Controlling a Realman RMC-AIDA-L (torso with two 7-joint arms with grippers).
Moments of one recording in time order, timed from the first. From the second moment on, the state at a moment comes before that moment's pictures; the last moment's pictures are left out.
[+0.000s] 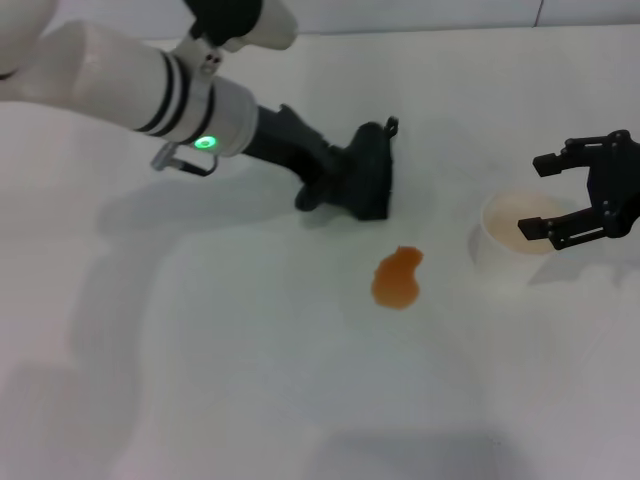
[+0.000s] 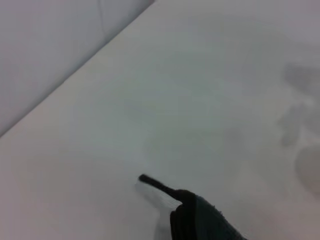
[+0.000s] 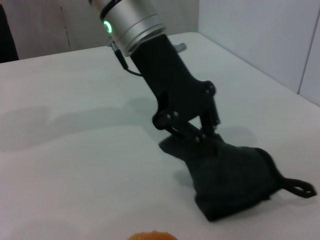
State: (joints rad) left arm -1.02 -2.09 1.18 0.44 2.18 0.97 -1.78; right arm 0.51 1.98 -0.88 -1.05 -2.11 -1.59 1.55
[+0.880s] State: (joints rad) left arm -1.02 -2.09 1.51 0.45 1.98 1.18 -1.78; right arm 0.52 1.97 -0.88 -1.06 -2.13 -1.58 1.56
